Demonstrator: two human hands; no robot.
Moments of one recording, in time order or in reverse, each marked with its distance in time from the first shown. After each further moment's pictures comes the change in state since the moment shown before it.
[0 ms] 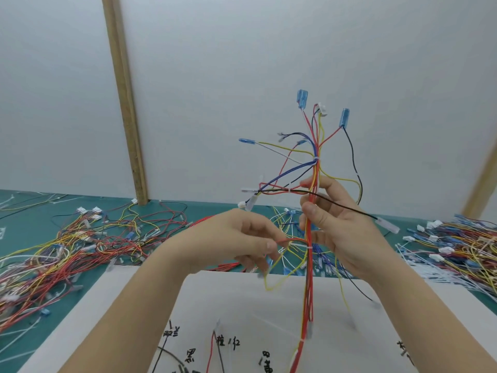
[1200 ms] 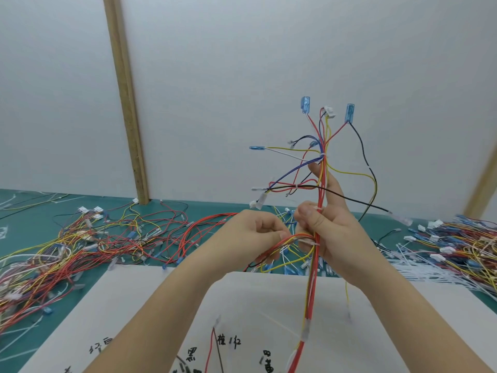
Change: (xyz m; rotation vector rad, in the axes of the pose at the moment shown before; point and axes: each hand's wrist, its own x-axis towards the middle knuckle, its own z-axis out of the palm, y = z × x) left_hand 0.018 -0.005 0.024 -0.013 0.218 0.049; right_hand 0.002 0.012 0.008 0.017 -0.022 -0.012
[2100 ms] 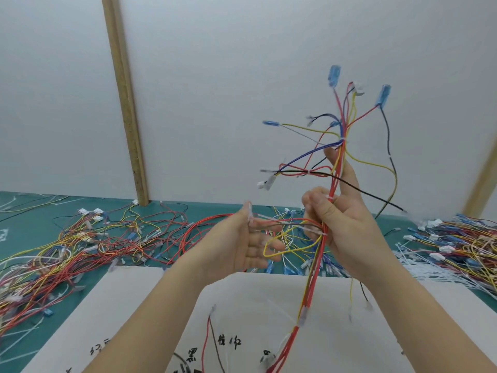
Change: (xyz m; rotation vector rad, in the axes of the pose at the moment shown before) left_hand 0.007 -0.020 -0.010 -0.626 -0.094 -0.279; right_hand 0.001 -0.013 0.001 0.009 0.107 -0.133
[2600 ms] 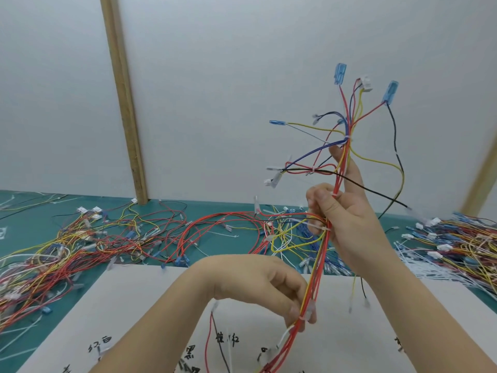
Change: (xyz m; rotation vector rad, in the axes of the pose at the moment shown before) left_hand -0.010 -0.011 0.020 0.734 -0.617 0.040; right_hand 0.001 0.003 -0.009 -0.078 0.035 -0.047
